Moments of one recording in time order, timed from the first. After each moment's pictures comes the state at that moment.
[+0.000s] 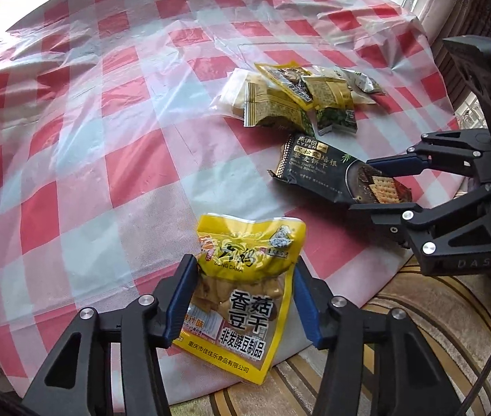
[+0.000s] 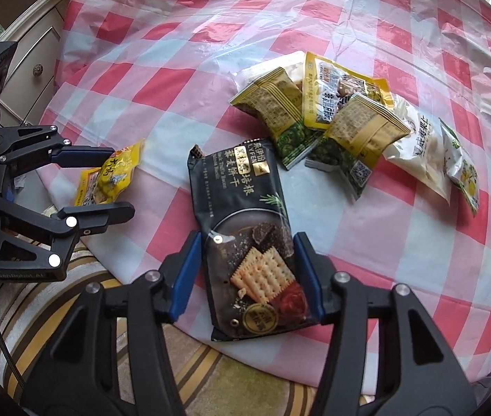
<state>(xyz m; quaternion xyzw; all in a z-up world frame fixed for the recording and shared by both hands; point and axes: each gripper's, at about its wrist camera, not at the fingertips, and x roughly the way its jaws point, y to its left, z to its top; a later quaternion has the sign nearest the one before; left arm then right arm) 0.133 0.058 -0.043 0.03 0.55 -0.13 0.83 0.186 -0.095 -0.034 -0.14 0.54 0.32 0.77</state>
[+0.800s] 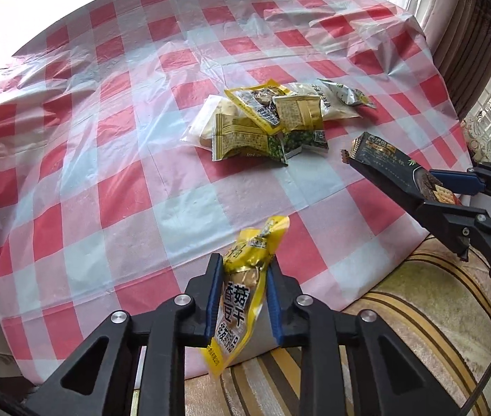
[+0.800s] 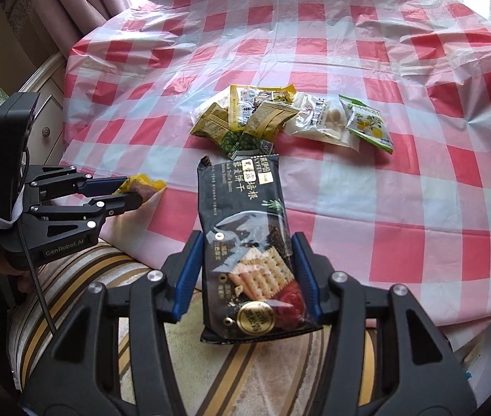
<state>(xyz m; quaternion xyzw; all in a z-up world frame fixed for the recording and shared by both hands) 0.129 0.007 -0.016 0.05 0.54 -0.09 0.84 0.151 -0.196 0.015 -0.03 0.50 0.27 0.82</state>
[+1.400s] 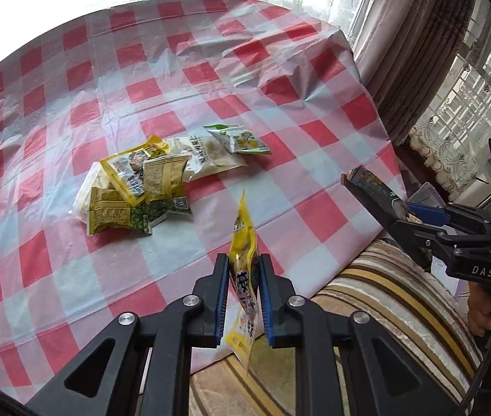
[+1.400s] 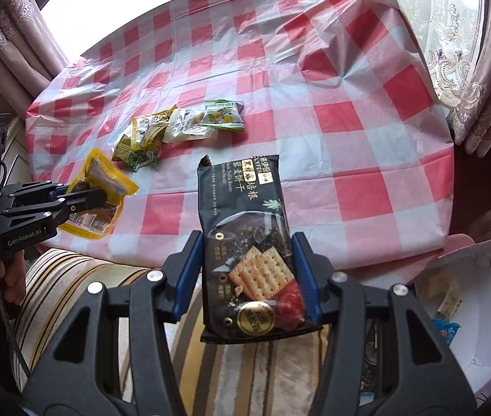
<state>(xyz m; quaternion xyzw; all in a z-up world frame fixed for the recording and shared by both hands) 0.147 -0.105 0.023 0.01 0.50 -0.21 0.84 0.137 -0.342 0.022 0.05 0.50 0.15 0.85</state>
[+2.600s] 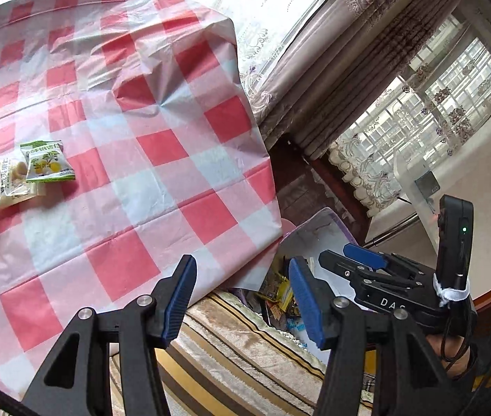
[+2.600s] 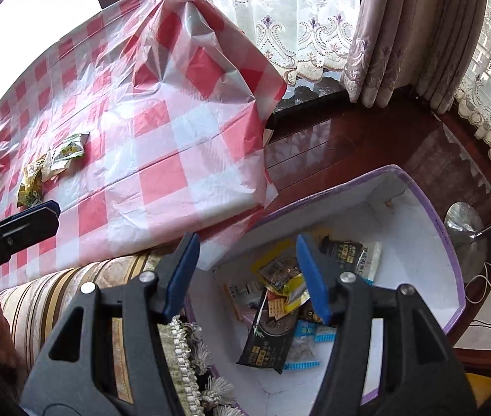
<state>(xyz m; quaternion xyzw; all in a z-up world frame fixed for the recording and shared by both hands) 0.156 -0.234 0.025 -0.10 0.49 -0.33 0.80 0.115 -0.468 0.021 0.08 0.51 -0.04 0.86</state>
